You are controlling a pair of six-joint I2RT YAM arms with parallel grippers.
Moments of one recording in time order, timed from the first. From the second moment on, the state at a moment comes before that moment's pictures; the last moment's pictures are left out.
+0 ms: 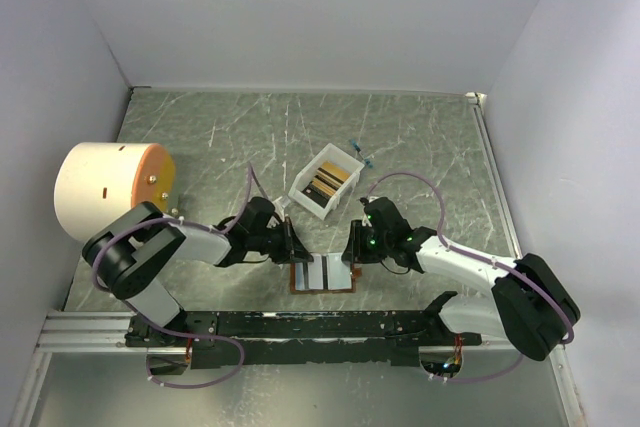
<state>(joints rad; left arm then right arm) -0.77 1.62 0.47 0.47 0.45 -1.02 0.67 1.20 0.45 -0.16 -0.17 0.61</state>
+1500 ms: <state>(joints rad) -0.78 1.66 0.53 0.40 0.46 -1.01 0.68 1.16 0.42 -0.18 -0.13 0.61</state>
